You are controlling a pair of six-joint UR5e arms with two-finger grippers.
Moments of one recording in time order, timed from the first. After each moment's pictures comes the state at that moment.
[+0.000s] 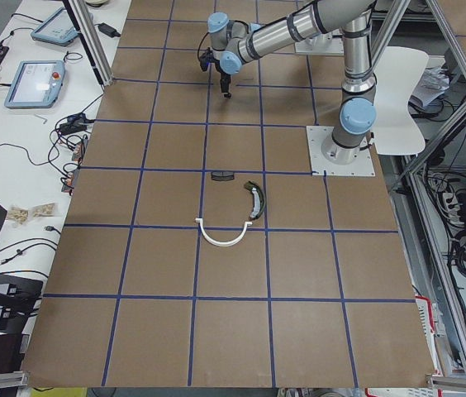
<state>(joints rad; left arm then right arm) -1.90 -1.97 -1.87 -0.99 1.57 -0.26 1.00 -1.42 1.75 -1.86 -1.55 -0.29</state>
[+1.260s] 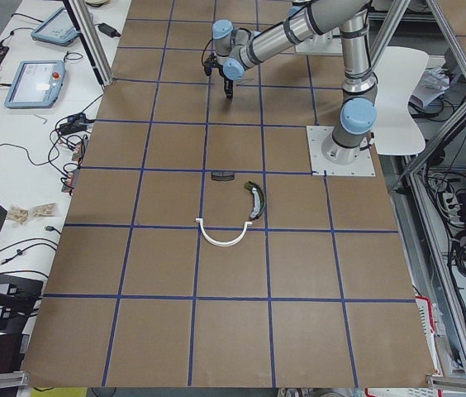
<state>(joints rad) -1.91 -1.99 -1.89 -0.93 1.57 -0.26 0.66 -1.11 1.57 -2.01 -1.65 -0.79</state>
